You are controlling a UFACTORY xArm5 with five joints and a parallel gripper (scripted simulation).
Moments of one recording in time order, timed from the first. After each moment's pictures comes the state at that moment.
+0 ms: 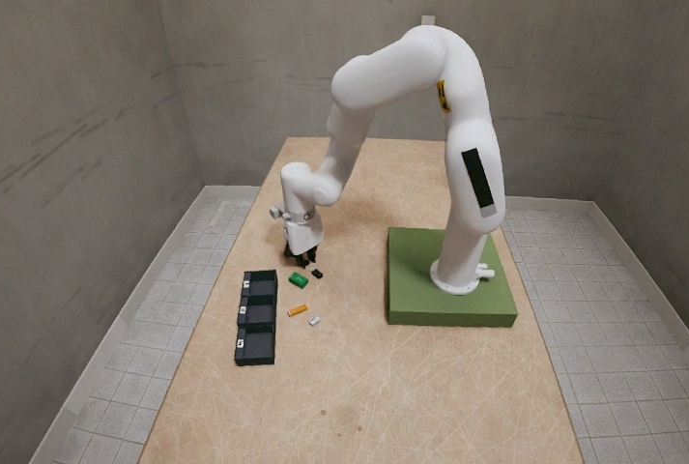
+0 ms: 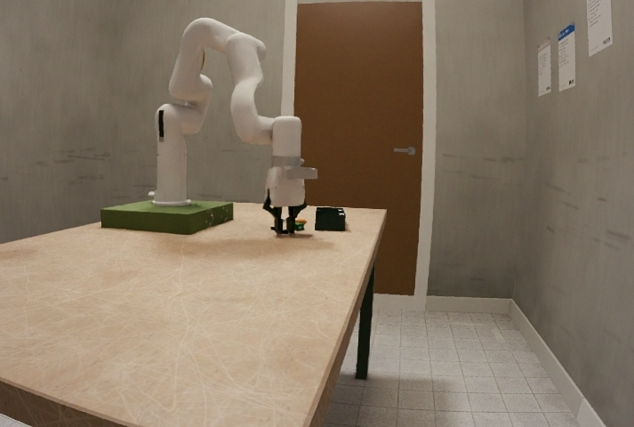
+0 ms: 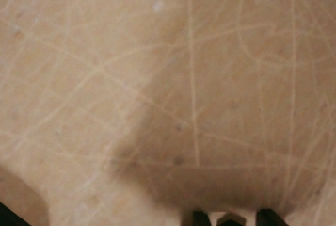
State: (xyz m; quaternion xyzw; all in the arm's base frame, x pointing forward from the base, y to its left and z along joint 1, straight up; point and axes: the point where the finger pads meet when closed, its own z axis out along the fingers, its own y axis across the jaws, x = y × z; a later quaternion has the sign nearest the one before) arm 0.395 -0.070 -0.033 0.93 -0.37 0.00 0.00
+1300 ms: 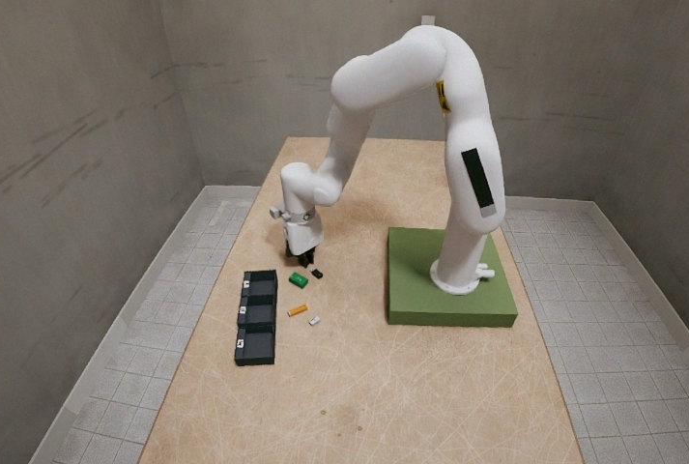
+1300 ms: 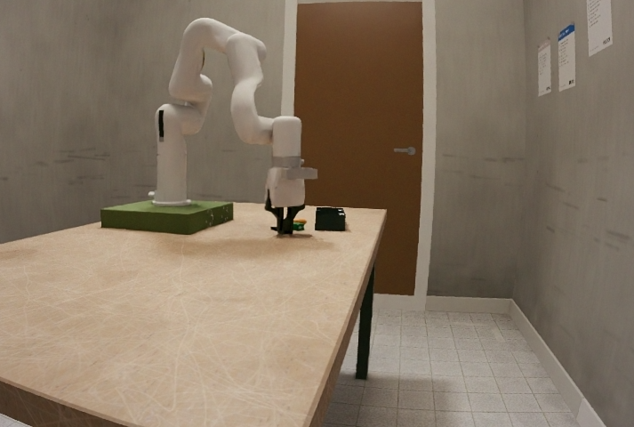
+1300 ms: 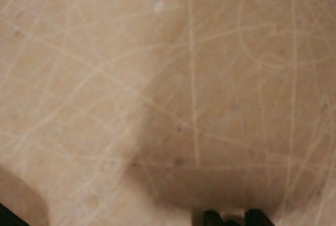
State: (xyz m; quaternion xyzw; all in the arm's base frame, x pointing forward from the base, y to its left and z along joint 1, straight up) arm 0.395 -0.070 -0.033 0.93 -0.37 0.00 0.00
